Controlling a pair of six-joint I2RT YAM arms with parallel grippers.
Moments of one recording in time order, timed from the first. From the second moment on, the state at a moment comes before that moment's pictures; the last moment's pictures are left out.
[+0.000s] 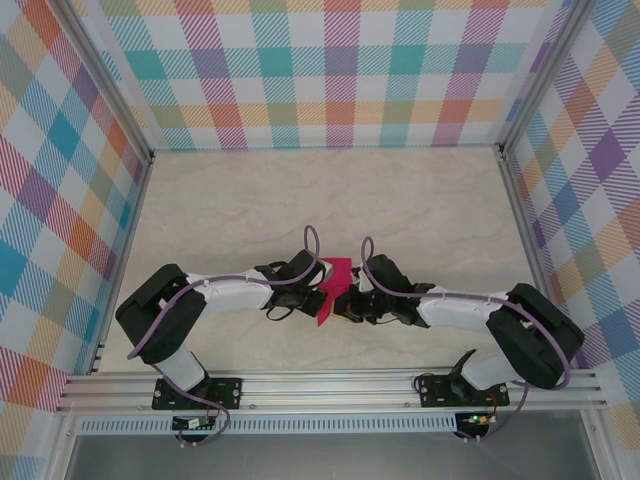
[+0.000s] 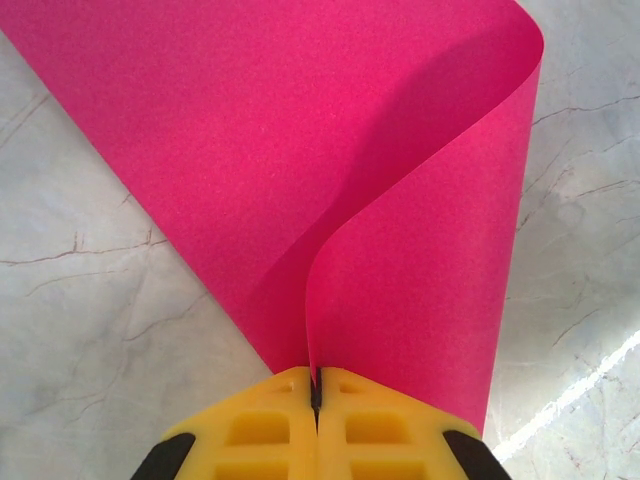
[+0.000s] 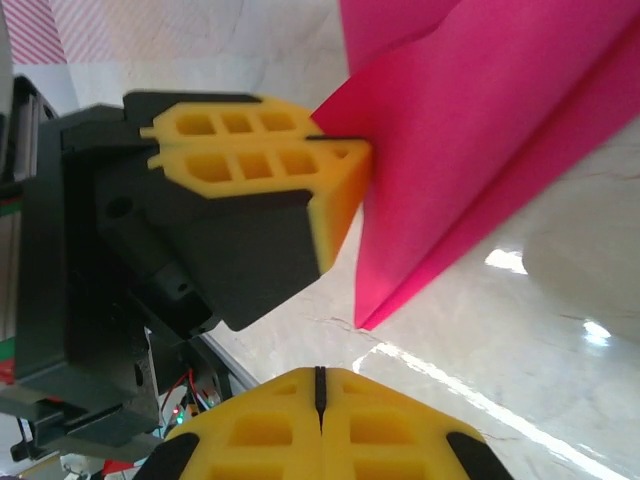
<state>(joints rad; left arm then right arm) -0.84 1.64 0.81 -0.26 0.09 -0.34 0.81 1.42 0.51 0.13 -0.52 1.11</state>
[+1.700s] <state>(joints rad) -0.84 1.66 0.82 -0.24 0.11 -0.34 0.77 1.60 0.57 0.21 -0.54 1.15</state>
